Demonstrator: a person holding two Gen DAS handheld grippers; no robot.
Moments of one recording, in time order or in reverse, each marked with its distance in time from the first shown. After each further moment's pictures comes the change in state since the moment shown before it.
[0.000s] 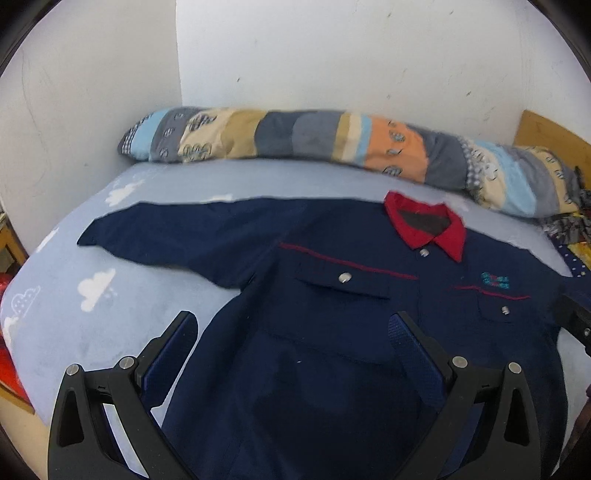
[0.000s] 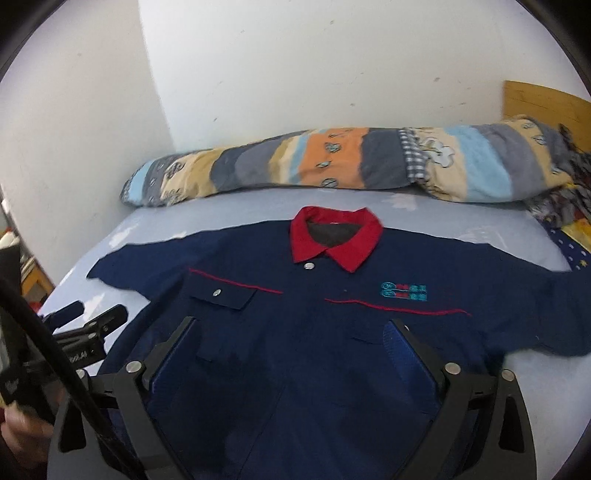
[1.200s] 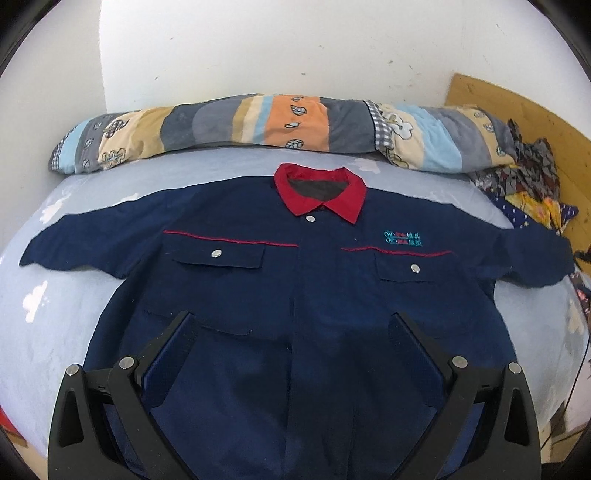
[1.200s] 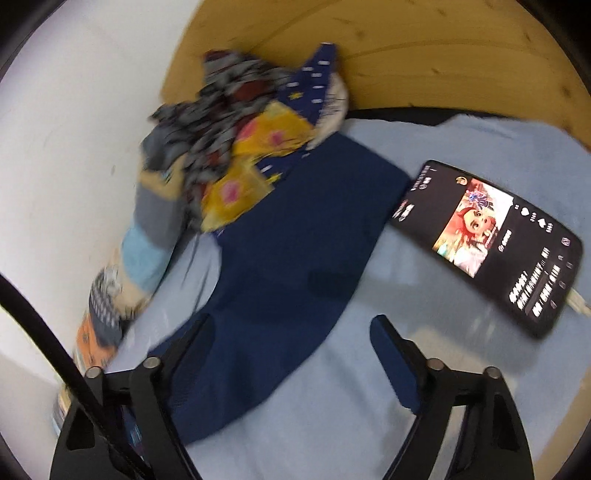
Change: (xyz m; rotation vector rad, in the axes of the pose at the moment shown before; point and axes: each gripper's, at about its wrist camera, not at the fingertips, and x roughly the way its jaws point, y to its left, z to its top) left arm -0.026 -0.110 -0.027 0.155 0.050 -0.229; right arm -0.177 -0.469 -0.092 0.992 -0.170 -0.444
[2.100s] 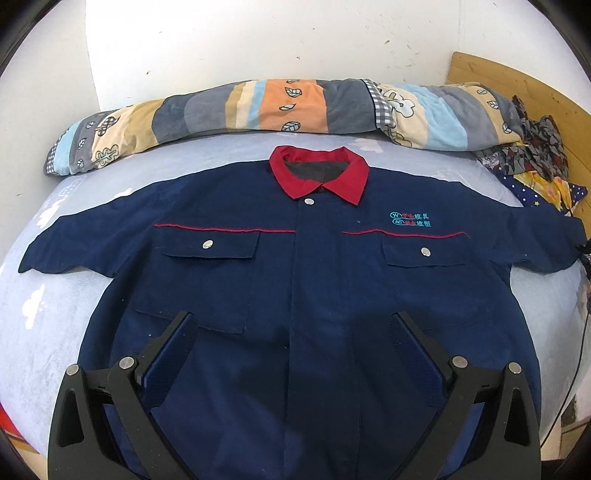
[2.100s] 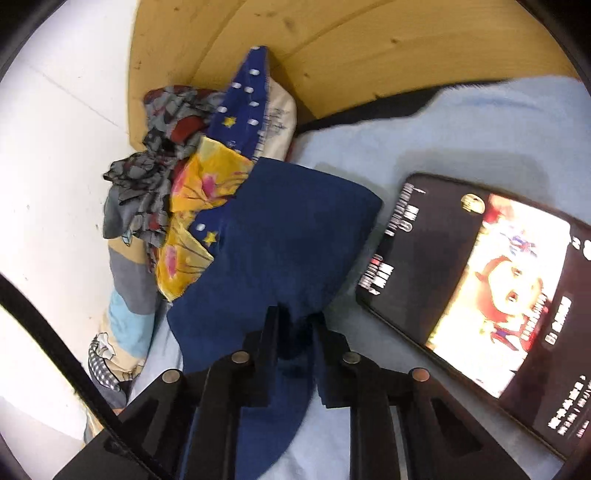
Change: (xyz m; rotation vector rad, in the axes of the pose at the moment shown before) left arm 0.025 -0.005 -0.002 0.036 0.048 0.025; right arm 0.062 -0.058 0.035 0.150 -0.080 0.017
